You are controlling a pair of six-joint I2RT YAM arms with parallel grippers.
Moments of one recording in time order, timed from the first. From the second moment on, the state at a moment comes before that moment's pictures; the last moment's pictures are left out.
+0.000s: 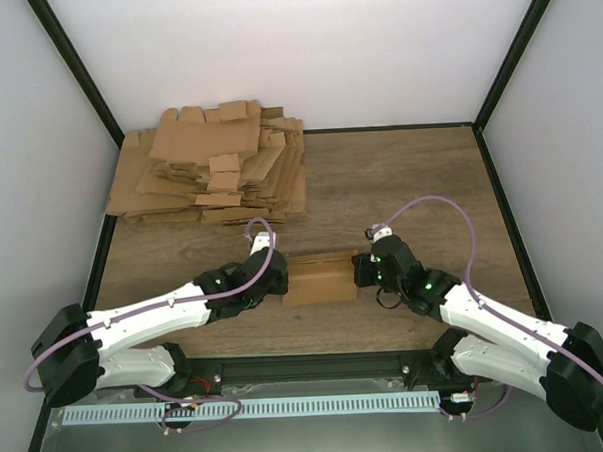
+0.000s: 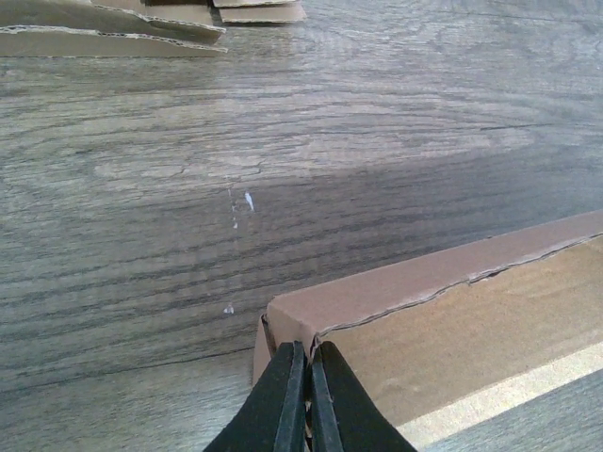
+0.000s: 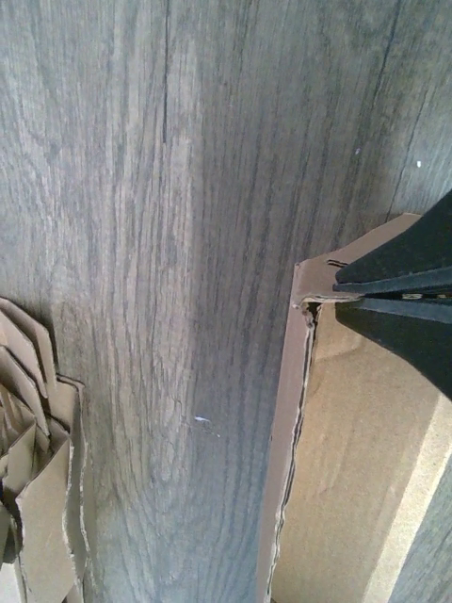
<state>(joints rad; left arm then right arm) -1.02 1.22 0.71 -0.34 -0.35 -0.77 0.74 0.94 0.49 -0.23 0.09 0.60</state>
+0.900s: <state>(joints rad) -1.08 1.19 0.66 -0.27 -0.54 -0.73 0.81 0.93 0.38 -0.04 0.20 0.50</state>
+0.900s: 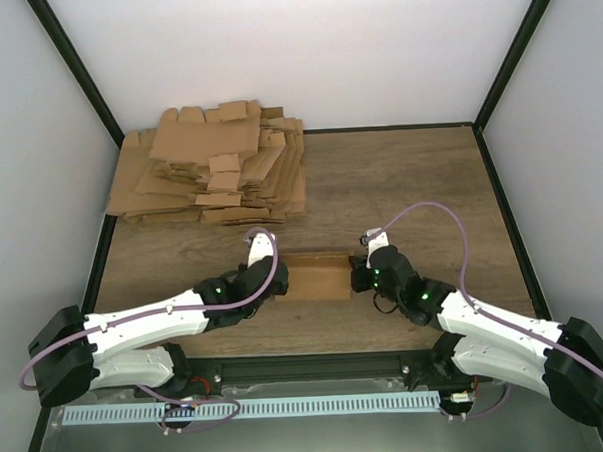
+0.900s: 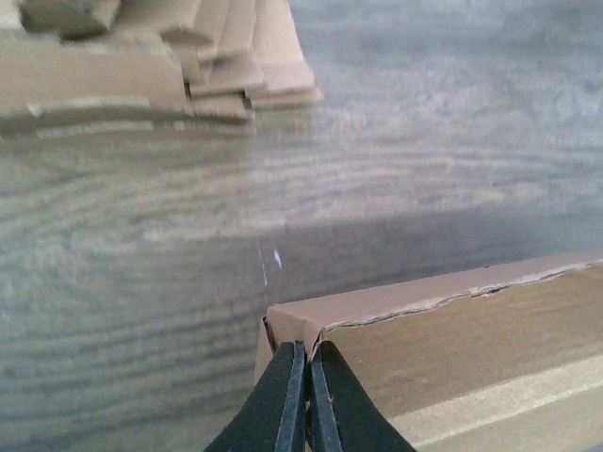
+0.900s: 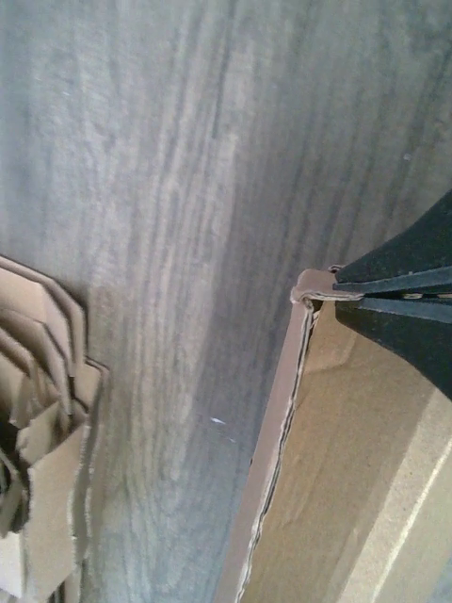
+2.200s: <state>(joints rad) -1.07 1.11 0.81 -0.34 -0.49 -0.68 0.82 1.09 0.18 0.59 0.29 0.25</state>
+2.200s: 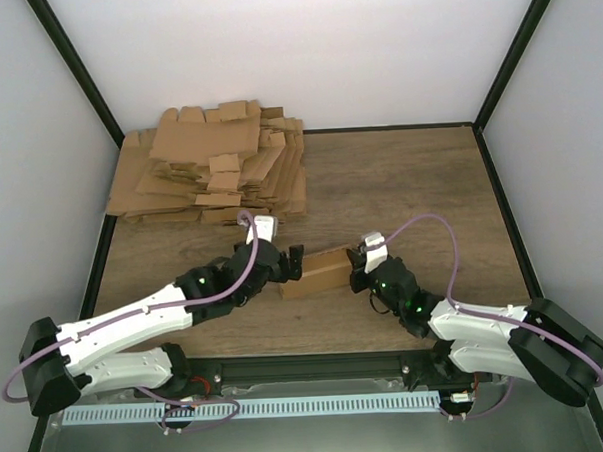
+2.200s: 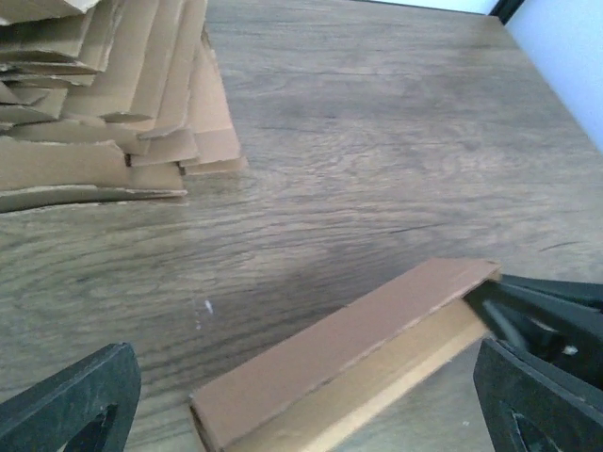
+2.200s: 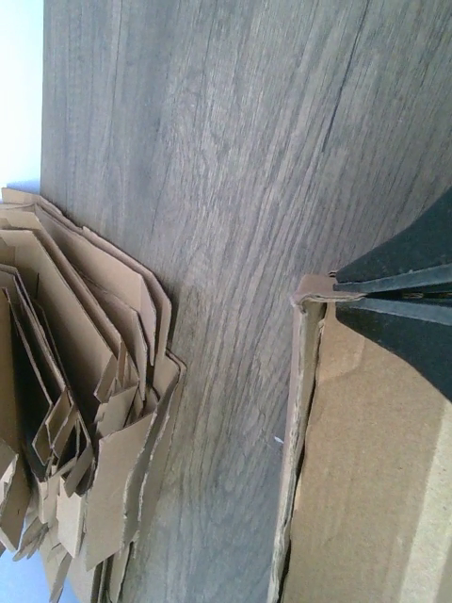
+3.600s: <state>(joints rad) -0.74 1.43 0.95 -0.48 0.49 -0.26 0.82 1.08 0.10 0.71 0.17 0.18</state>
